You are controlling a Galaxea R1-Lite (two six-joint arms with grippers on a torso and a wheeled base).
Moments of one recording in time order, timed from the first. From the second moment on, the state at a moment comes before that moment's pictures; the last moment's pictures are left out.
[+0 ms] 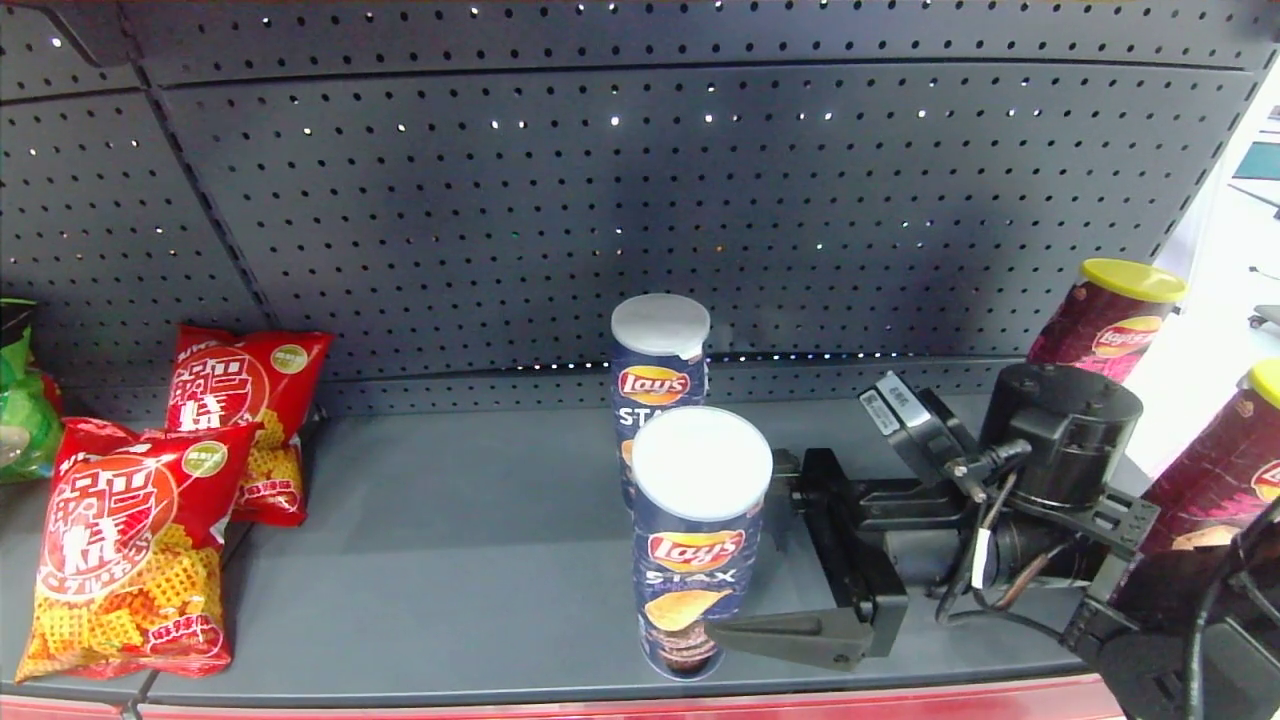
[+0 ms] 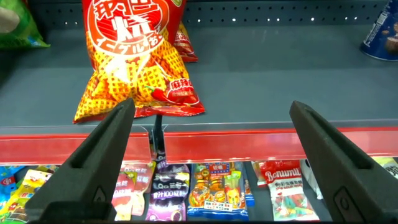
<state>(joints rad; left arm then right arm) 0.00 0.00 0.00 0.00 0.01 0.00 0.60 1.82 -0.57 -1.17 0.96 -0.09</state>
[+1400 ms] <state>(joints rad) 0.00 0.00 0.00 0.00 0.01 0.00 0.62 1.95 -0.67 -1.19 0.93 -0.09</state>
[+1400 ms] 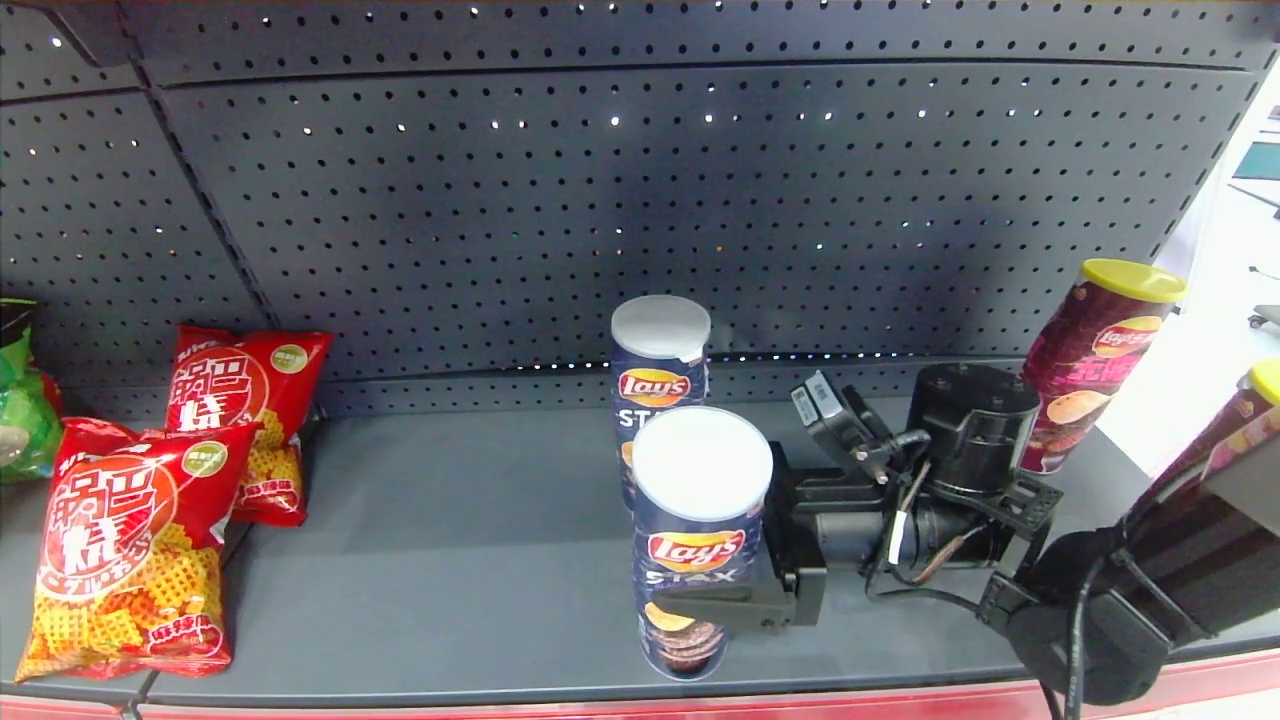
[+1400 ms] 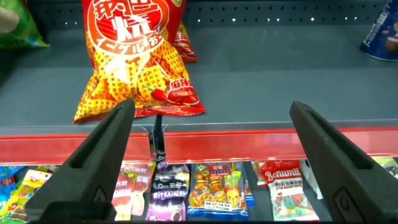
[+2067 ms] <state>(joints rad) 0.00 0.00 0.00 0.00 0.01 0.00 0.63 2.00 -0.72 -1.20 0.93 -0.09</state>
